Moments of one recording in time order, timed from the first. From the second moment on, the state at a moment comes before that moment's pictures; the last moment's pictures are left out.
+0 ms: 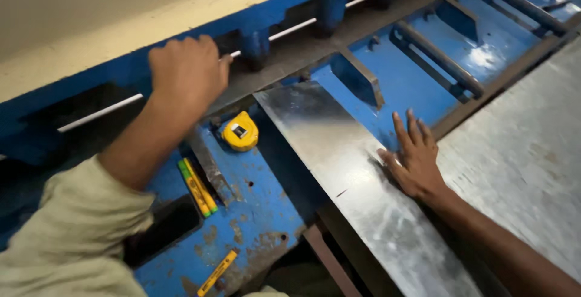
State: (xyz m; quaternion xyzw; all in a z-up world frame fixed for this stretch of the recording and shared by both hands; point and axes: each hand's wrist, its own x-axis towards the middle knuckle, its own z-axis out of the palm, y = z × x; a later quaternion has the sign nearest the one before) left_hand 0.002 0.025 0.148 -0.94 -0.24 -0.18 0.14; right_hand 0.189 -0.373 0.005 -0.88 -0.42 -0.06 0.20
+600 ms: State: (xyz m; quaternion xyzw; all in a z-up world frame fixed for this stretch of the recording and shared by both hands) left_hand -0.072 -0.056 0.038 -0.96 0.10 -0.27 0.01; right_hand 0.178 -0.342 0.031 -0.91 -0.32 0.14 0.22
